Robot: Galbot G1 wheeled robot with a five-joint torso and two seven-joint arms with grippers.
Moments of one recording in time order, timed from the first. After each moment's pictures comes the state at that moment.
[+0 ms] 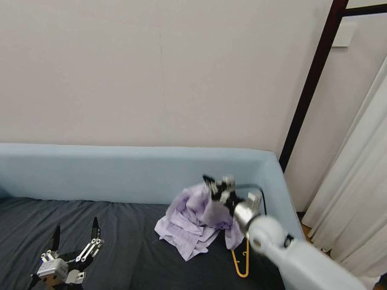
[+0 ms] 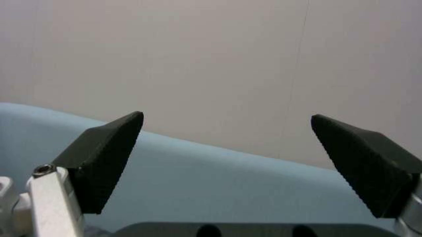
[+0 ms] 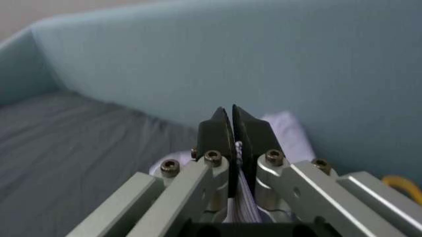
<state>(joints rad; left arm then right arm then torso) 1.76 -1.45 -0.69 -2.15 -0.31 -0.50 -0.11 -0.78 1.00 -0.27 1.57 0.77 0.09 0.03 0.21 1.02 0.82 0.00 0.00</state>
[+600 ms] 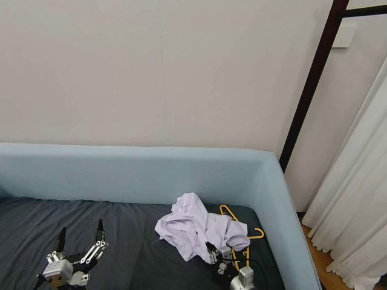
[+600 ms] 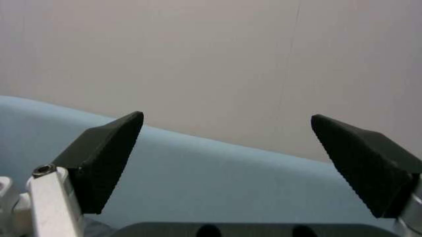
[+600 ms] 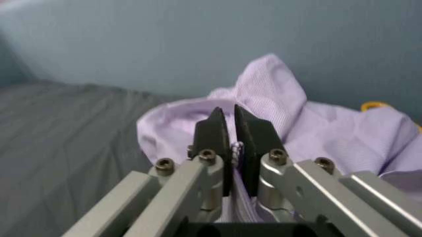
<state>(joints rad) 1.78 -1.46 -0.65 -2.16 -0.28 -0.50 -0.11 -1.08 1.13 -0.11 1.52 0.58 0.19 0.03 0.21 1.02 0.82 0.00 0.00</state>
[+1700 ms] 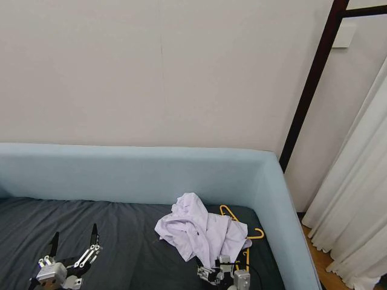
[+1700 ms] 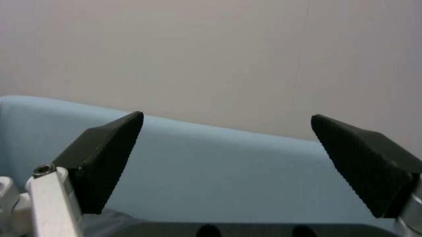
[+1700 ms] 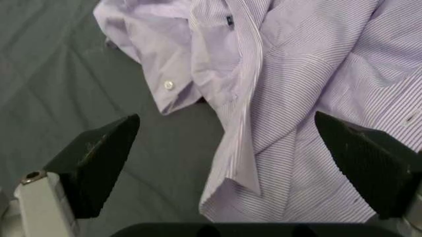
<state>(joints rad) 1.79 -1.44 -0.71 -2.15 -0.29 -0.45 -0.11 -1.13 1.12 -0.22 1.65 0.64 -0.18 0.39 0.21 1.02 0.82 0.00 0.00</state>
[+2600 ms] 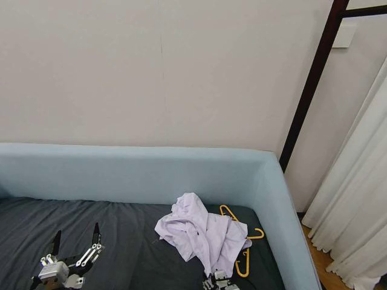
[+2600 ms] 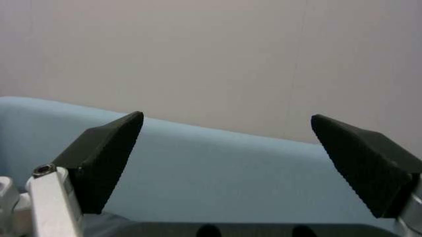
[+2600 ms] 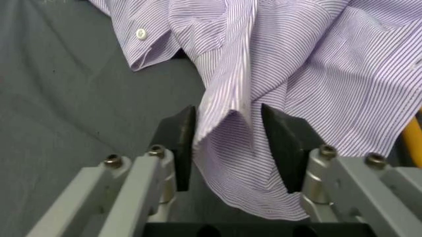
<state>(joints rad) 1.78 -1.44 -0.70 -2.15 -0.29 -0.46 -0.11 -1.14 1.16 -0.25 1.54 0.53 -0.13 0.42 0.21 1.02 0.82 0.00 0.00</state>
